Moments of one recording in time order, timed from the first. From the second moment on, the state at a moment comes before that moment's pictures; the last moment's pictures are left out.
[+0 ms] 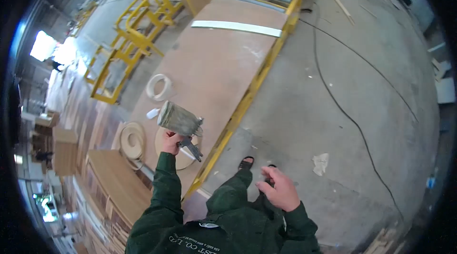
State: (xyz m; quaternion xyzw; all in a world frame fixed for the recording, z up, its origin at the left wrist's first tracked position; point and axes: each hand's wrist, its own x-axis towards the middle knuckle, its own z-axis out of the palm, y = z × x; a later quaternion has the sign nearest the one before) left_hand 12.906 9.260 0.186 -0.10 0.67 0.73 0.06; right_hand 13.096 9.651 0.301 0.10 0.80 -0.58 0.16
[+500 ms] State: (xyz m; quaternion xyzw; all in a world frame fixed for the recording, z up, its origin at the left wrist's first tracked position) left_hand 13.100 9.351 0.342 0.18 0.53 0.83 0.04; right_hand 13.081 9.584 0.438 -0.45 0.74 -0.50 -0.07
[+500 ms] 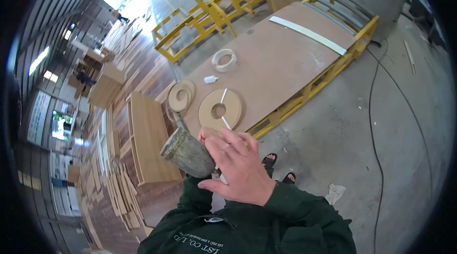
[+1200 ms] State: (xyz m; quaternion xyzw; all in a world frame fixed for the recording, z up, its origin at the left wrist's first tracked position) left_hand 13.194 9.294 0.323 -0.10 0.62 0.77 -0.05; right_hand 13.115 9.521 0.419 -0.48 0.73 -0.48 0.08
